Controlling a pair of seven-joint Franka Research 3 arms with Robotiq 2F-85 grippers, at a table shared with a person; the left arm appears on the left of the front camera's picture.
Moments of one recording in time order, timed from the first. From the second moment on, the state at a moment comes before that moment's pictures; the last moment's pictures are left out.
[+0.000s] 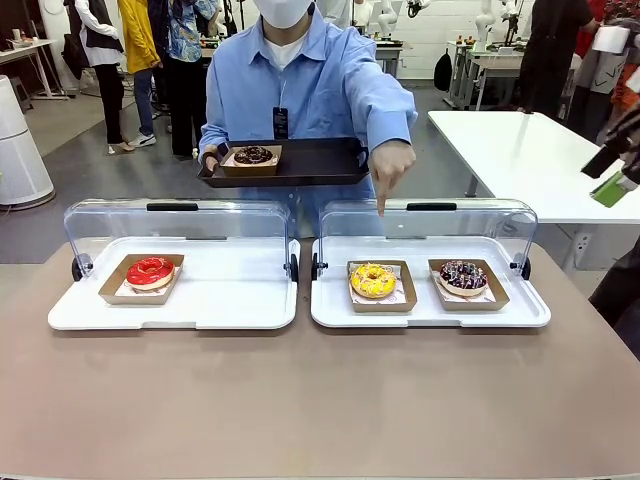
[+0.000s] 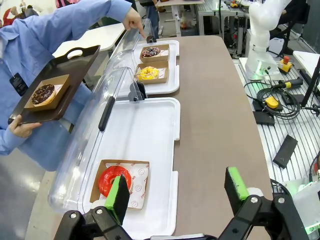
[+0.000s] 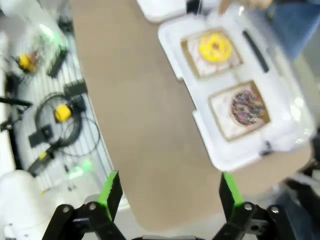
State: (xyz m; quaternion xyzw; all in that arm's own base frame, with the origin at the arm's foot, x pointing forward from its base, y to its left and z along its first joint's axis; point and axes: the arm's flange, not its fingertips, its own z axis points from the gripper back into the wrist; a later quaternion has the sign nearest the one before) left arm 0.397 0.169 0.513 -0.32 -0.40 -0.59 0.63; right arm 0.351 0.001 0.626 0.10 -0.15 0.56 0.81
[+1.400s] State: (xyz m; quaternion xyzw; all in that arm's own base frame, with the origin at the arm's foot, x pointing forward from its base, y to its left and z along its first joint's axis) left arm 0.398 0.169 0.513 -0.32 -0.40 -0.59 0.63; right arm 0.376 0.183 0.516 -0.04 -0.07 0.63 0.77
